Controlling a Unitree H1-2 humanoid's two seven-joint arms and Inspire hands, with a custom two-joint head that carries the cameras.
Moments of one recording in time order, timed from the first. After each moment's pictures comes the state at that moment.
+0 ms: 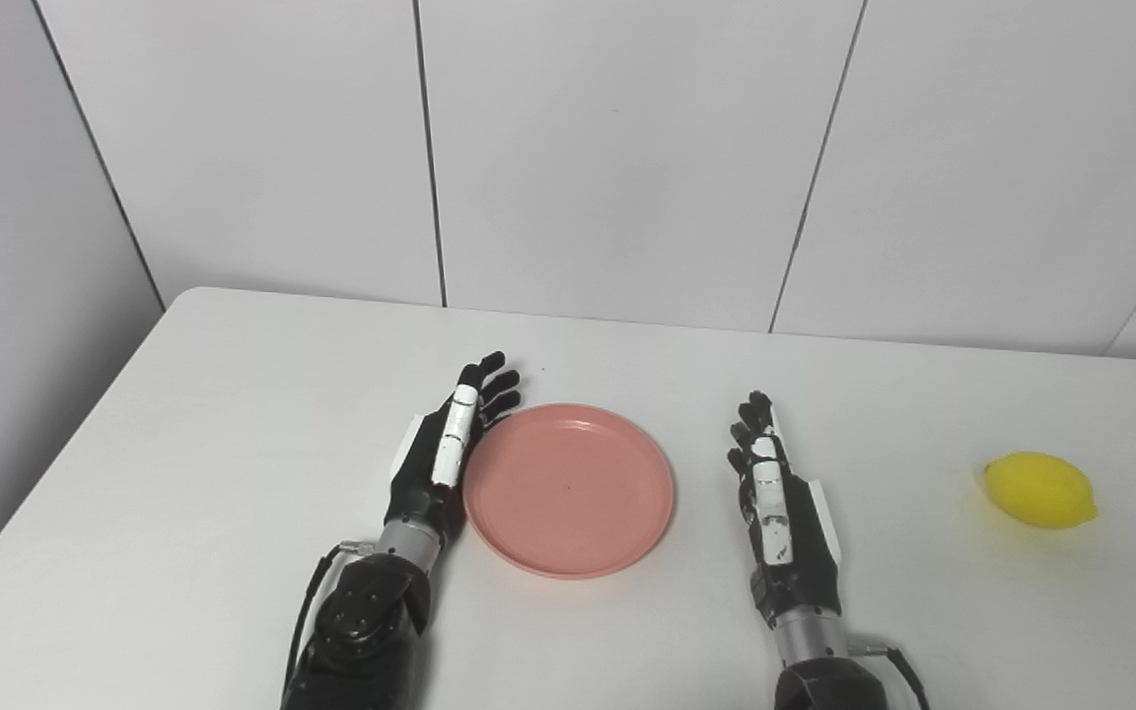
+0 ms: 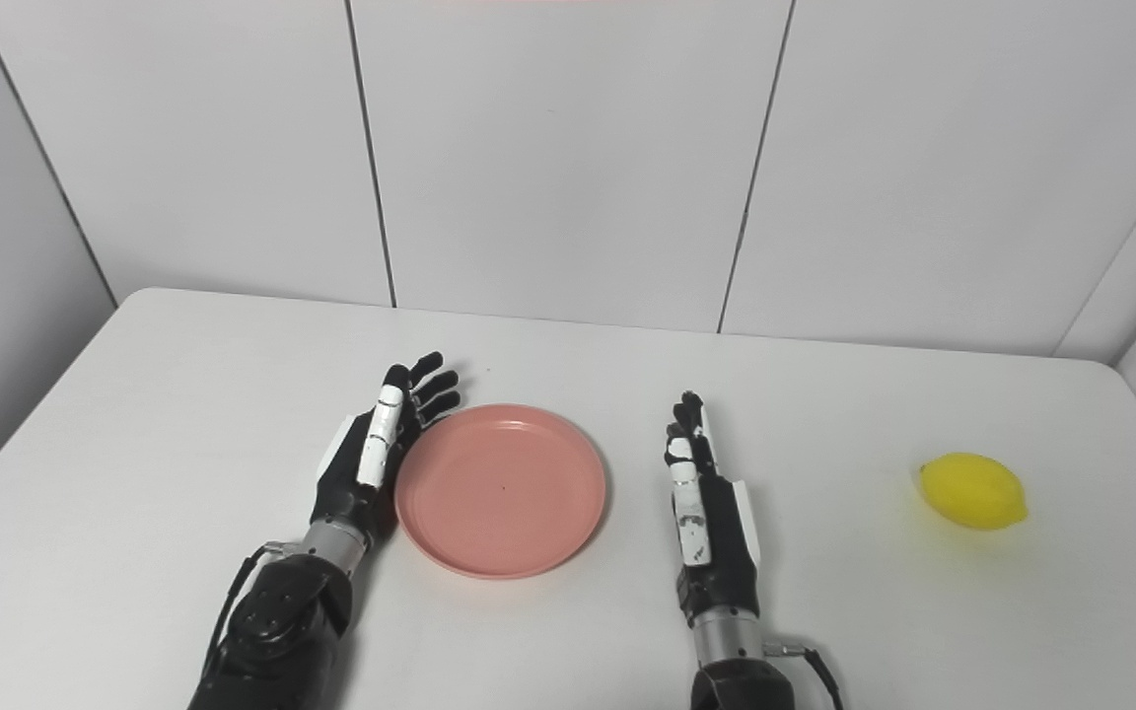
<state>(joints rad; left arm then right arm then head) -0.33 -0.01 -0.03 0.23 -0.13 0.06 -0.06 -0.21 0.11 0.06 0.13 0.02 -0.09 -0.01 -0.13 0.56</state>
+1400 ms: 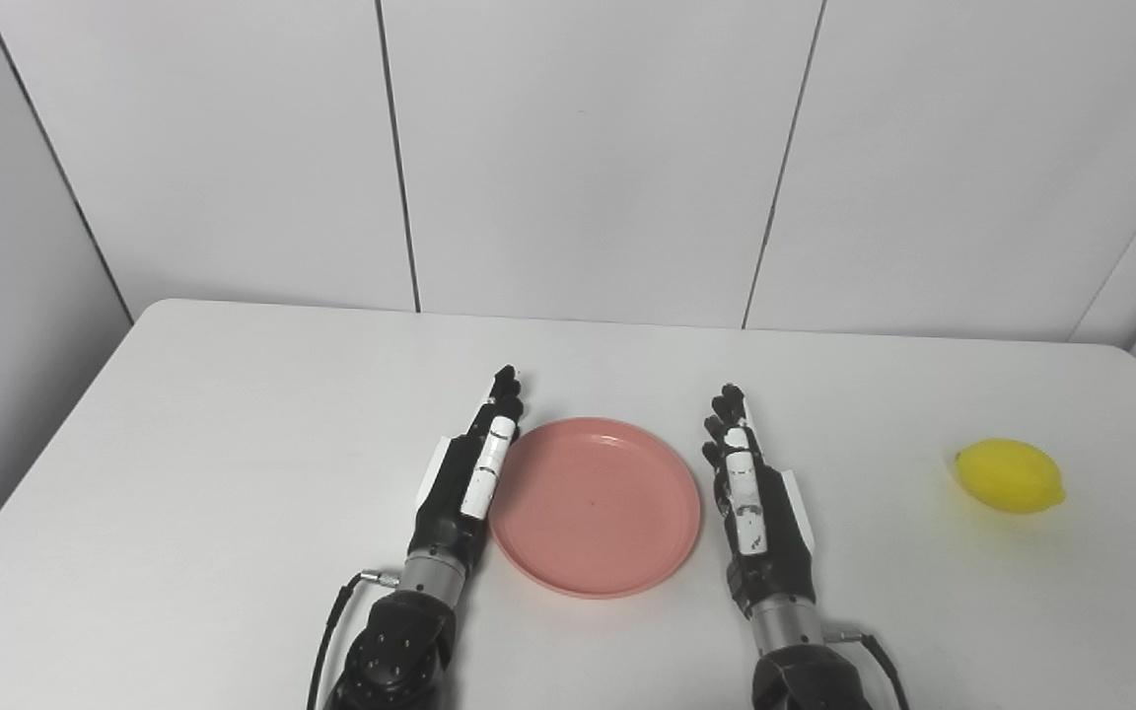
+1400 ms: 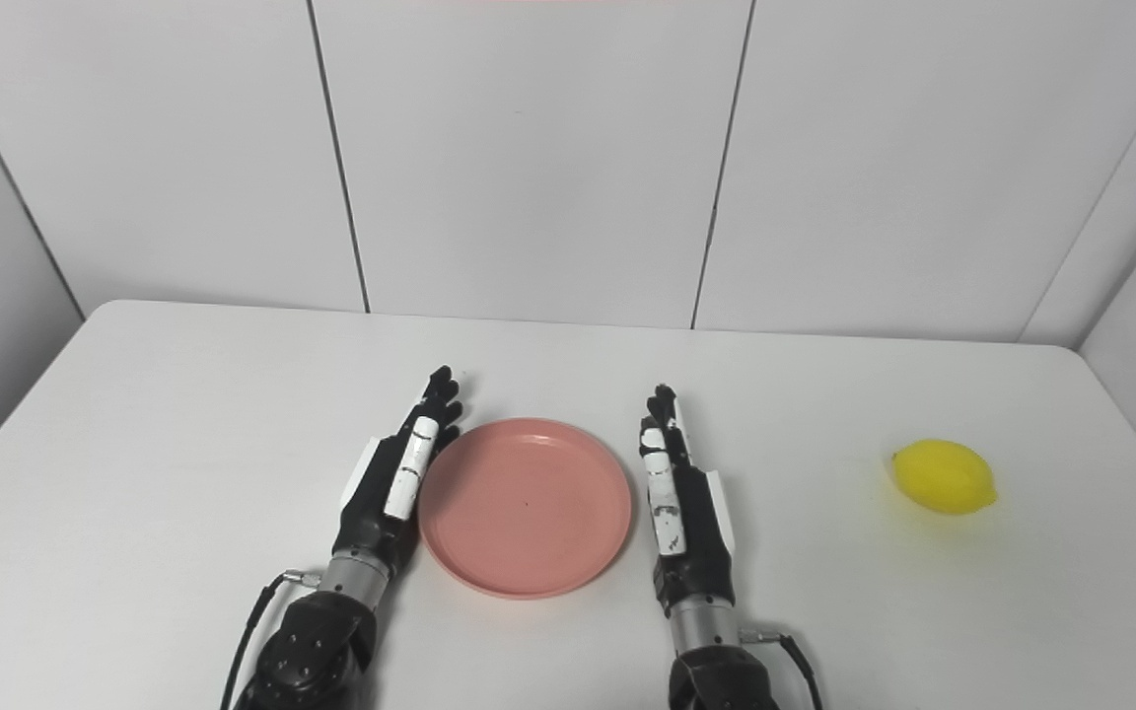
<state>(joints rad) -0.29 -0.06 -0.09 0.24 0.01 -0.05 -0.04 -0.21 0.12 0.06 0.12 0.01 -0.08 -0.02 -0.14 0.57</state>
